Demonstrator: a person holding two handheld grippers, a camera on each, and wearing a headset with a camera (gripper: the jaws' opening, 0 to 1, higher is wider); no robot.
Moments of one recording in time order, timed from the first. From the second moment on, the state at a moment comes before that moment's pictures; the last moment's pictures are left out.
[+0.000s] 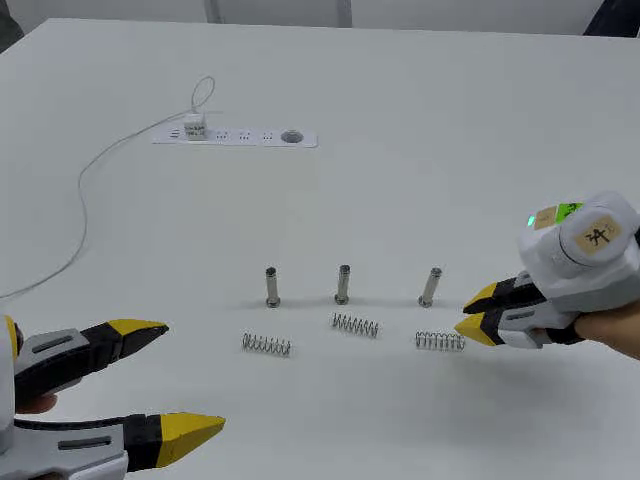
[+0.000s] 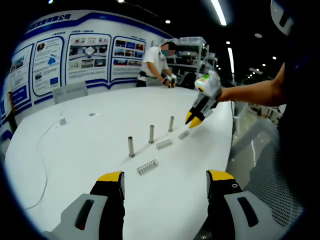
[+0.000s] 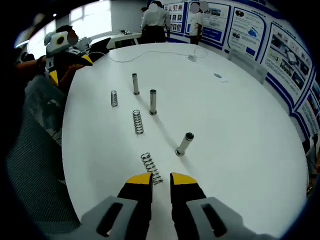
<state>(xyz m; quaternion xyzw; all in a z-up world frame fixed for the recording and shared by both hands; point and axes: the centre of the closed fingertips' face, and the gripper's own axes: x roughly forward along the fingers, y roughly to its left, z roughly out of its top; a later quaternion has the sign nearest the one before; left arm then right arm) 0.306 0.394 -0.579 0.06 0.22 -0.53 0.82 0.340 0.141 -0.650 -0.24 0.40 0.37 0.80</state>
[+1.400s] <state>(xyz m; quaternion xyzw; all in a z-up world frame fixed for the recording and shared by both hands) 0.301 0.377 -0.574 0.11 0.21 -0.57 0.79 0.333 0.148 -0.678 -0.31 0.44 0.46 0.70</state>
